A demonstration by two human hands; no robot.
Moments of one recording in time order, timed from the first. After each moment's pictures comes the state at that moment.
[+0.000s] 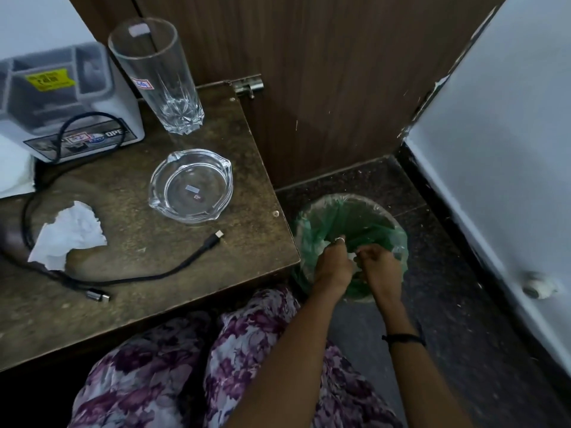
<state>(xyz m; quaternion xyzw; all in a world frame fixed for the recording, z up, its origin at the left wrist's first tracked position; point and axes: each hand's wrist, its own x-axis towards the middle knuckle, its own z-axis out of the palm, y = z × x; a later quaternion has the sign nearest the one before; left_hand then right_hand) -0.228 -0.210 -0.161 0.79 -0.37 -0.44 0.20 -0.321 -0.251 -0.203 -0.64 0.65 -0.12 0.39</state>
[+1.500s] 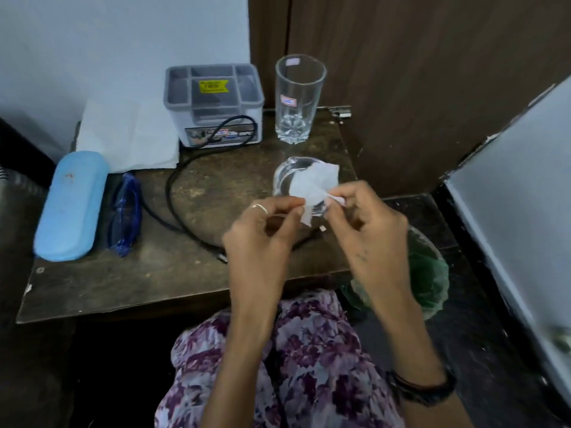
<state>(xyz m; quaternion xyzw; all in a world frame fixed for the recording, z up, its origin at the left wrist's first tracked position) -0.090 -0.021 0.019 0.74 -0.19 -0.16 0.63 -0.172 -0.119 0.010 -0.84 0.30 -0.33 0.31</state>
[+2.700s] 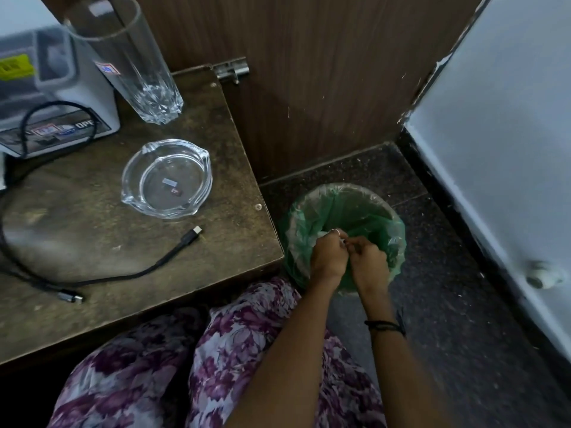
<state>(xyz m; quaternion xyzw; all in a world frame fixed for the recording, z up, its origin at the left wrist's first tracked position) -0.236 -0.221 -0.172 0.80 -0.31 -0.43 0.28 -0.313 -0.243 -0.202 -0.68 0.64 -0.10 0.35</state>
